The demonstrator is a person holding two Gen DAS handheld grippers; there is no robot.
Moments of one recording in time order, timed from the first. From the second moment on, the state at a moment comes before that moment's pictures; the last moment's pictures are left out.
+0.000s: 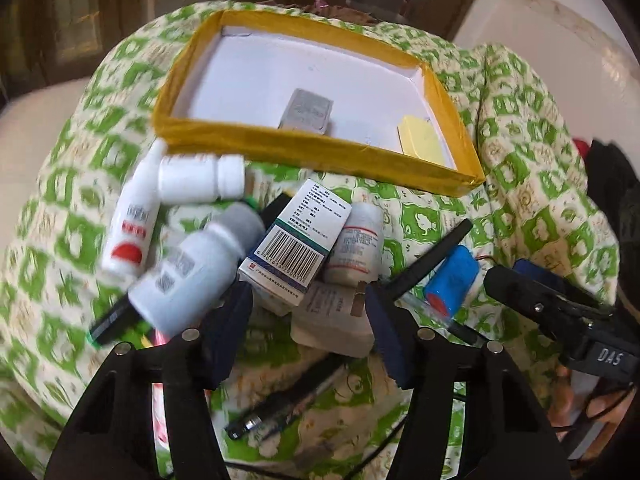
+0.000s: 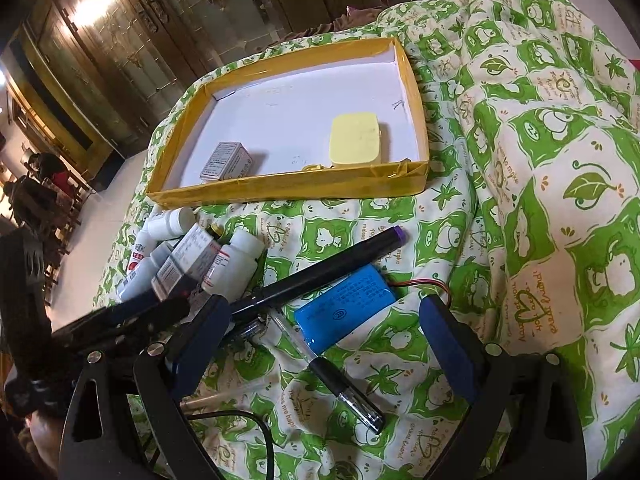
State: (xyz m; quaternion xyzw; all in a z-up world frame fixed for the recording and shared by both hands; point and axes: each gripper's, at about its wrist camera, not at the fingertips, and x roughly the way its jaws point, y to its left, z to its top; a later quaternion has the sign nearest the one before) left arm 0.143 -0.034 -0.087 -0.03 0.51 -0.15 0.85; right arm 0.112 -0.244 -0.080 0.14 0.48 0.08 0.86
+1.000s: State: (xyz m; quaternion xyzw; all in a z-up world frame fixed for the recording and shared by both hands) left arm 0.137 -0.036 -0.061 0.00 0.48 -0.16 0.86; right arm 0.122 -0.264 -0.086 0.19 0.49 0.08 0.85
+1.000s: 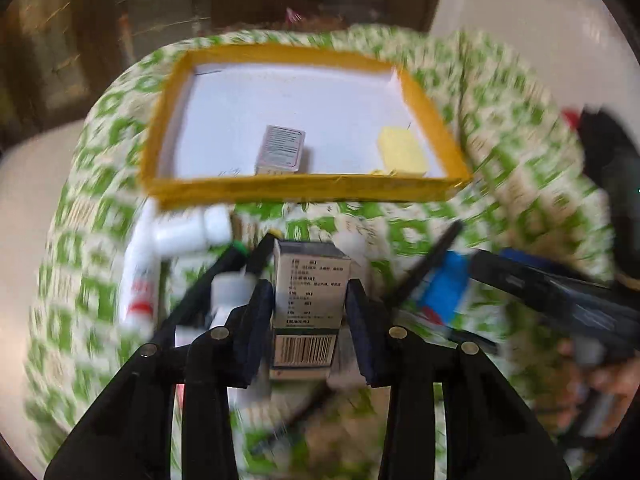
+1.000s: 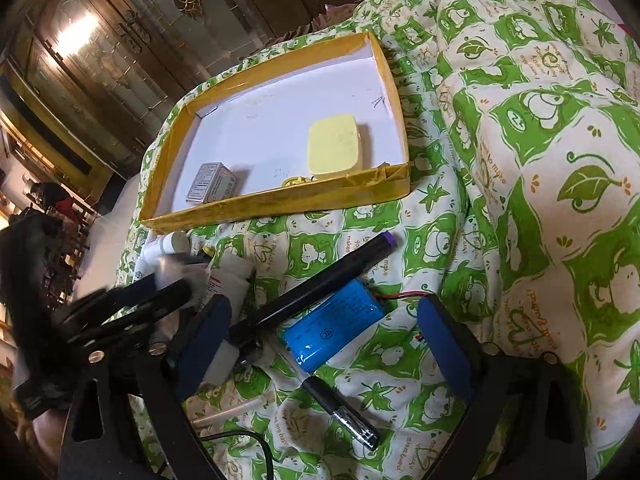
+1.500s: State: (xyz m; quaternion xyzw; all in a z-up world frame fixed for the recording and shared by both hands) left arm 0.108 -0.016 -0.087 -0.07 0.50 -0.16 0.85; right arm 0.179 -0.205 -0.098 0.28 0.56 0.17 0.76
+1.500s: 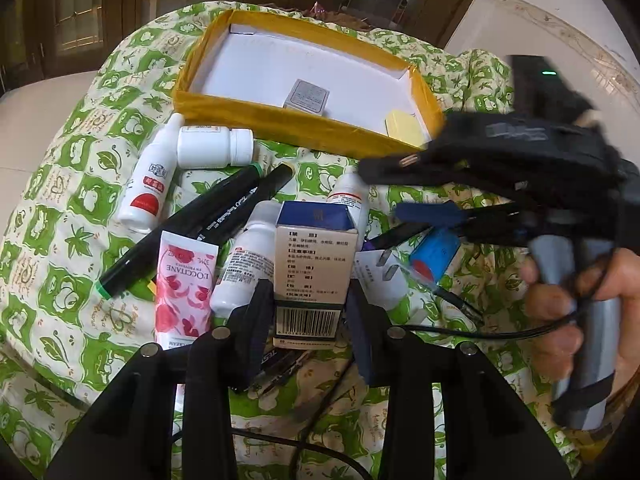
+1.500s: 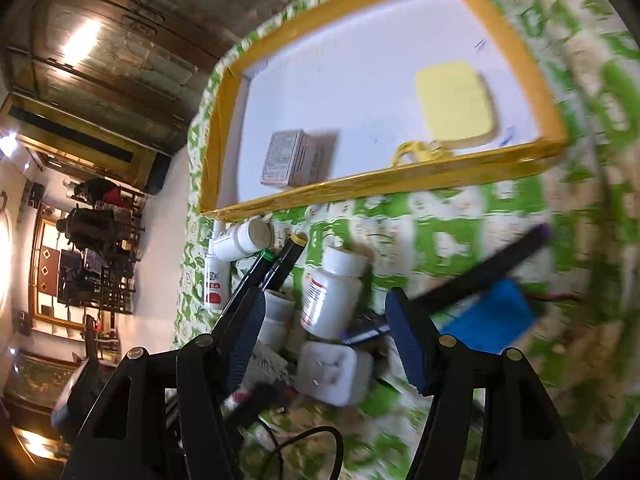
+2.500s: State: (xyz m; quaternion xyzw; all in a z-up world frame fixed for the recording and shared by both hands) left arm 0.093 -0.027 -0.061 -0.02 0.42 -0.15 0.89; right arm 0.148 -0.196 -0.086 0.18 0.50 0.18 0.83
